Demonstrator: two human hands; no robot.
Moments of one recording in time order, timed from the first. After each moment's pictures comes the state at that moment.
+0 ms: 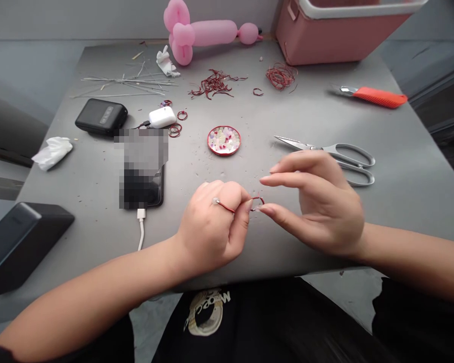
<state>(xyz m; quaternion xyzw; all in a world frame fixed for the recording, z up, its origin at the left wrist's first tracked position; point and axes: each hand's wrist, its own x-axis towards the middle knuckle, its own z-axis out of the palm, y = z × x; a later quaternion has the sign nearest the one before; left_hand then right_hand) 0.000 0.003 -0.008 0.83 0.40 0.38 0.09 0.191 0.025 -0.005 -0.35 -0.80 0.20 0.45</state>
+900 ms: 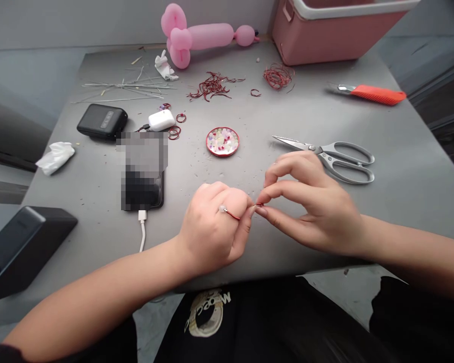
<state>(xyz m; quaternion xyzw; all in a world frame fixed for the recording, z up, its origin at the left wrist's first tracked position) 0.000 0.004 -0.011 0.85 0.37 0.37 0.07 0.196 0.026 0.001 -0.31 -0.88 0.11 0.33</state>
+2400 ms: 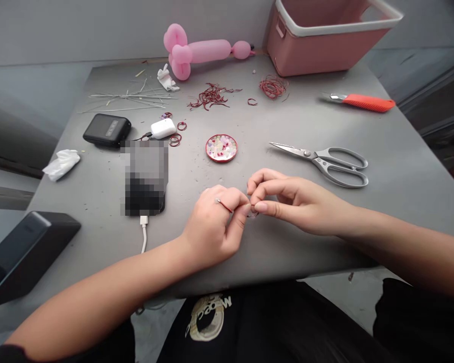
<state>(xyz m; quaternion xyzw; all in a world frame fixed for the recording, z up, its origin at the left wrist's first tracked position) 0.000 0.007 -0.016 0.81 0.39 0.38 0.22 0.202 0.044 0.003 -0.34 -0.76 0.52 0.21</state>
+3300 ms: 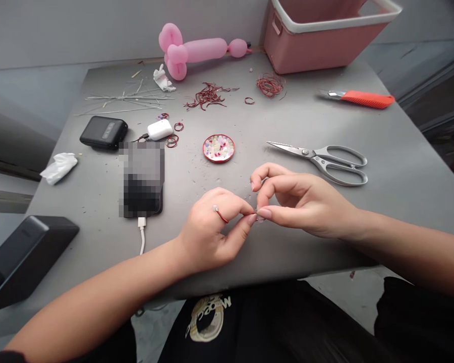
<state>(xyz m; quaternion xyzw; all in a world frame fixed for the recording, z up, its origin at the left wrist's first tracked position) 0.000 0.009 -0.010 0.81 0.34 0.41 0.24 0.202 0.039 0.004 -0.35 -0.72 0.52 0.29</state>
